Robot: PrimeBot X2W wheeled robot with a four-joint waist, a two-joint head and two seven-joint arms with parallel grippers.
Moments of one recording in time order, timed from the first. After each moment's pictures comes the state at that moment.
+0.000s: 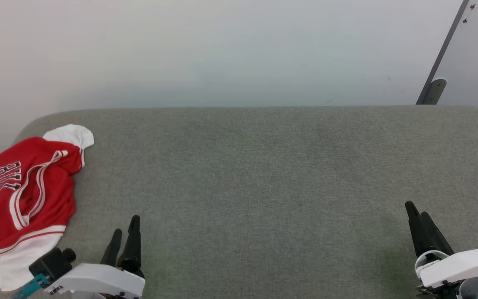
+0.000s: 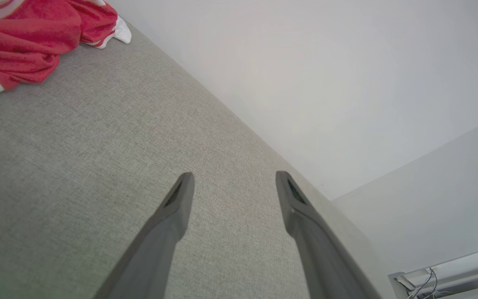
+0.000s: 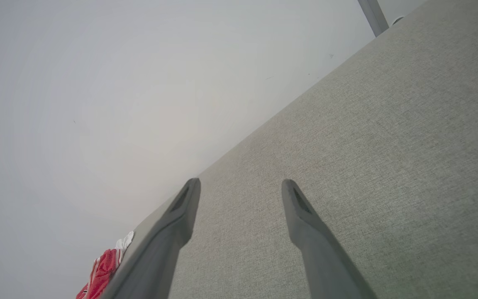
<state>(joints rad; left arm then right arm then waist) -0.06 0.17 -0.06 0.23 -0.96 0.00 -0.08 -0.11 -0.20 0.08 0.29 1.00 0.13 -0.06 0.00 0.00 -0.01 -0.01</state>
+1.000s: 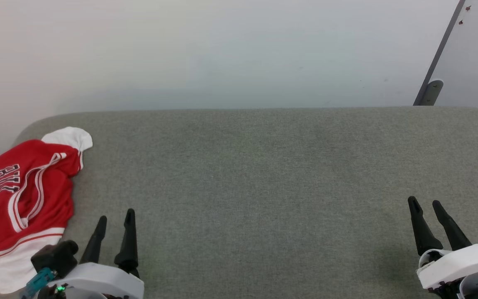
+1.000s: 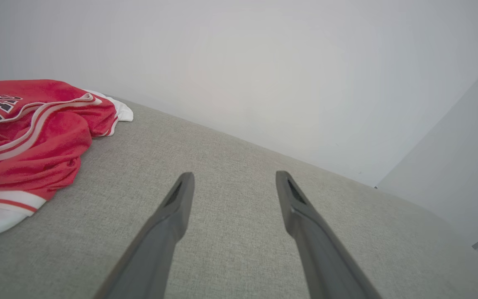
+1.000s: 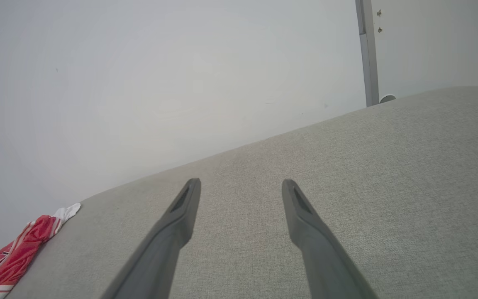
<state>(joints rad) -0.06 0.19 -0.05 0.22 -0.59 -0.02 -0.16 -0.12 -0.25 0.09 0.27 0.70 0.13 -0.11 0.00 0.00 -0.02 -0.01</state>
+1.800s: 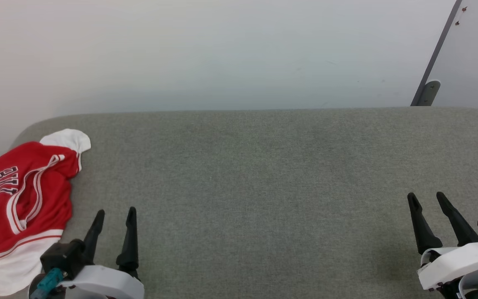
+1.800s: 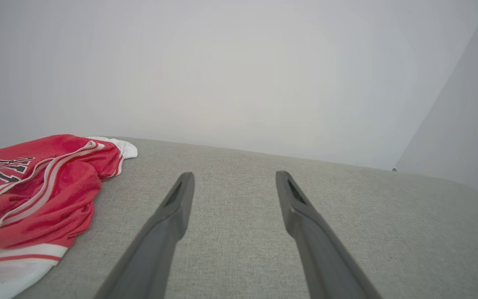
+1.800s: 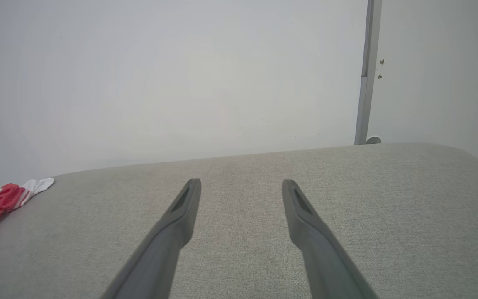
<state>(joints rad) -0.06 0.19 -0.03 0.23 -0.39 -0.06 -0.22 -0.13 -0.27 0.10 0.25 0.50 0.13 -0.14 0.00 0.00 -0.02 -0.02</state>
